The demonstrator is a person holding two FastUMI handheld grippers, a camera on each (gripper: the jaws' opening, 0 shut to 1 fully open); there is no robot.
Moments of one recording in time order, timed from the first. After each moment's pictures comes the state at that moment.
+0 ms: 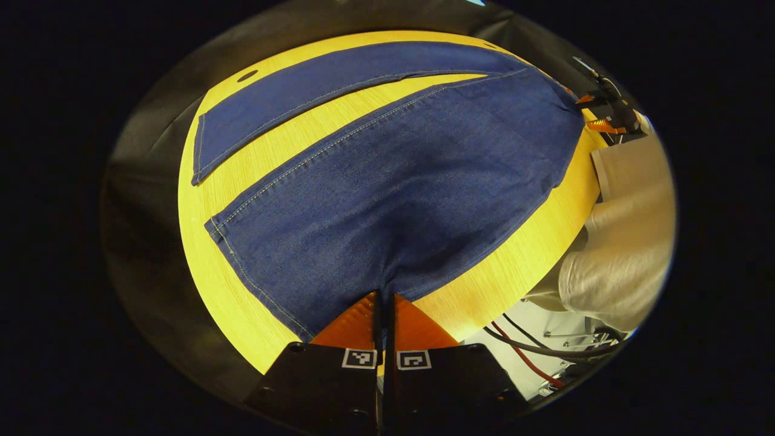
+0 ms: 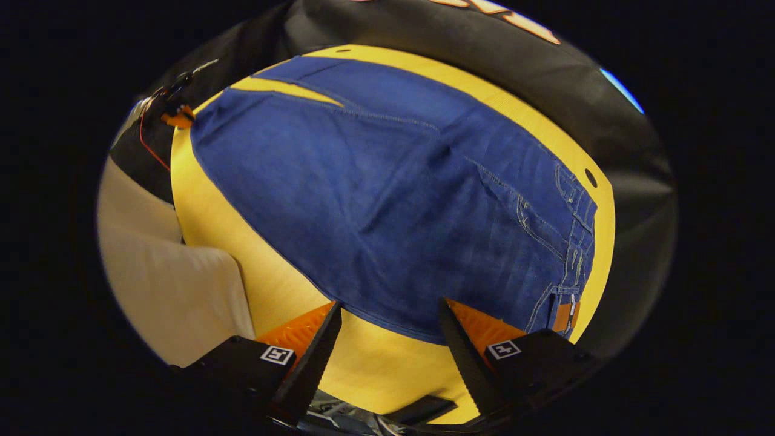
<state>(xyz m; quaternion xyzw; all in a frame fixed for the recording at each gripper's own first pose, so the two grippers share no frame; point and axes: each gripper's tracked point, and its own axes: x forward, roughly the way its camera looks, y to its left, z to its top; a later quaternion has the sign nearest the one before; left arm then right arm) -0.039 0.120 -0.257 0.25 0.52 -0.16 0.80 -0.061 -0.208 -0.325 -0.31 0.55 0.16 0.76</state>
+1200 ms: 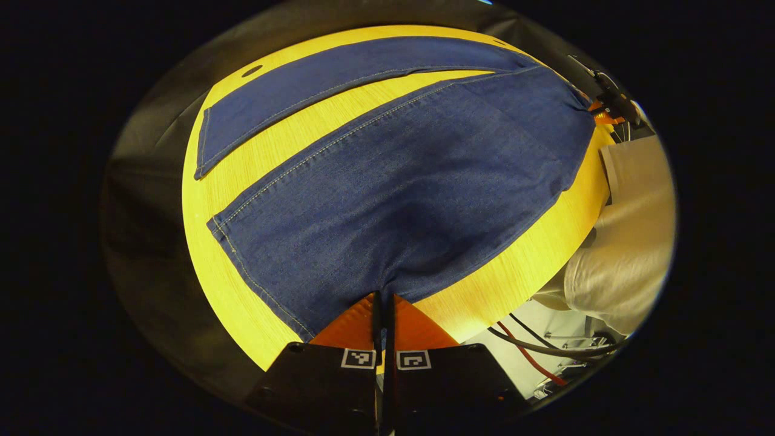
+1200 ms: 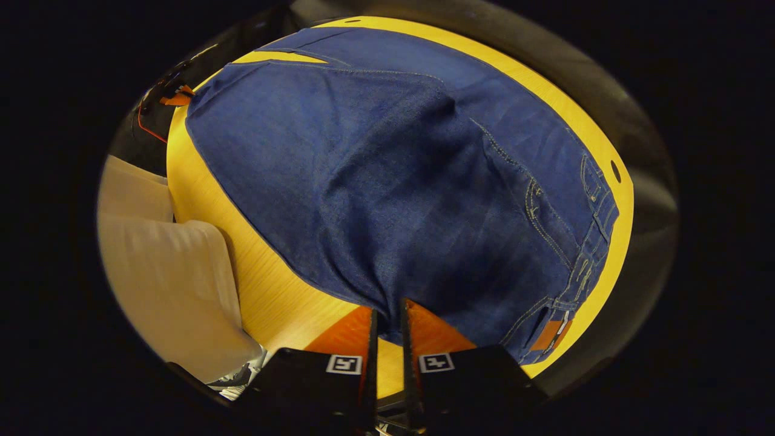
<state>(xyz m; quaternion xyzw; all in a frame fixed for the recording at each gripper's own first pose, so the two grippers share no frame) -0.036 0.120 -0.258 0.25 0.53 -0.13 0.80 -0.032 -0.227 -0.327 -0.30 0.61 0.16 0.72</state>
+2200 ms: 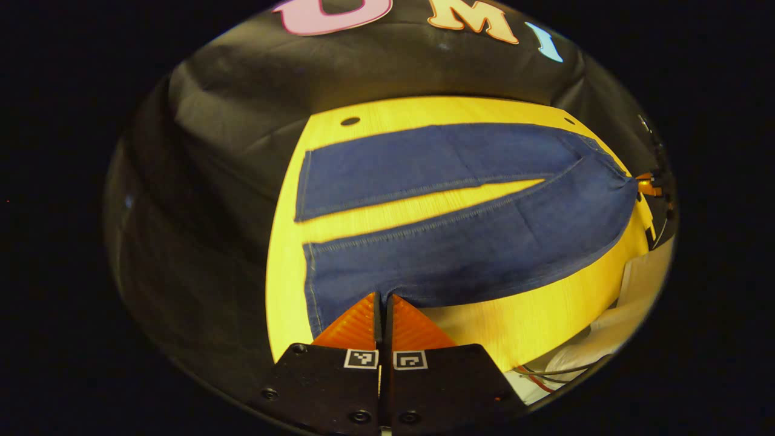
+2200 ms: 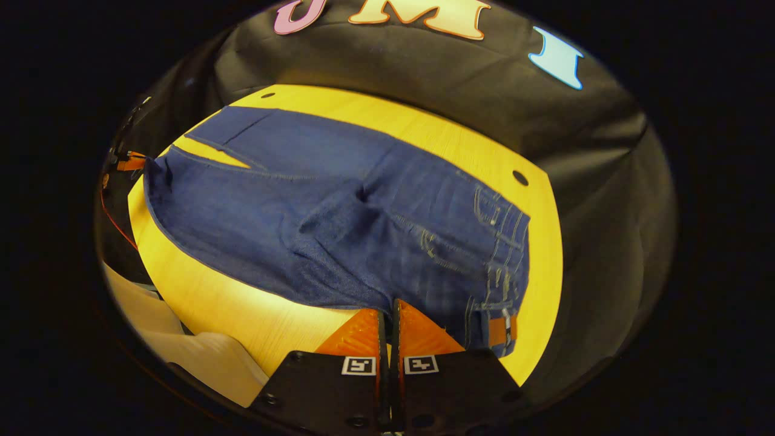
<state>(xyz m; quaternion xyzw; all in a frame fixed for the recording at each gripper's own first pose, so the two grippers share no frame) 0.042 0.111 -0.138 0.20 0.35 0.01 0.91 0.039 -0.196 -0.223 -0.25 0.45 0.03 0.86</state>
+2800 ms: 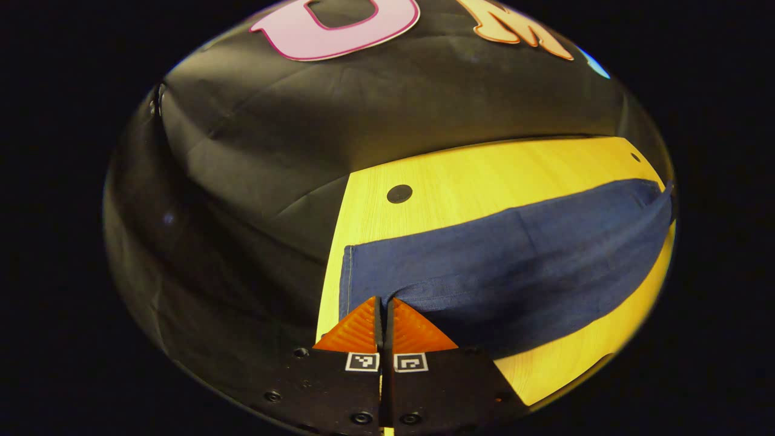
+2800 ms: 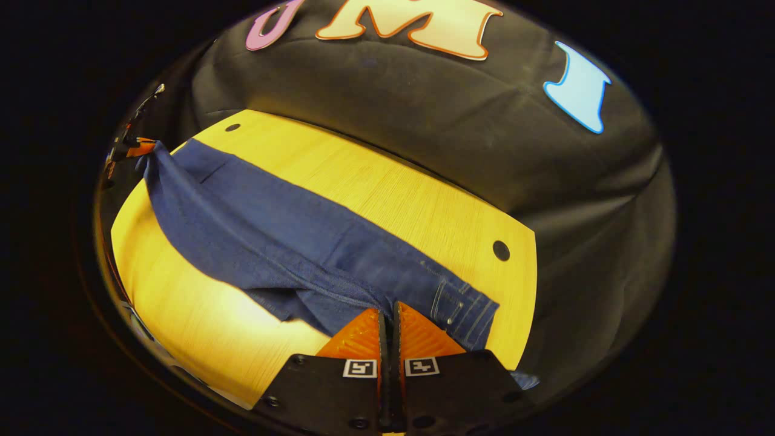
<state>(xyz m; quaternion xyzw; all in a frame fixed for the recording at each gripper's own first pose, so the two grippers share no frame) 0.247 0.123 -0.074 0.23 0.28 0.12 0.92 0.233 -0.199 -0.196 -0.27 0.42 0.02 0.86</state>
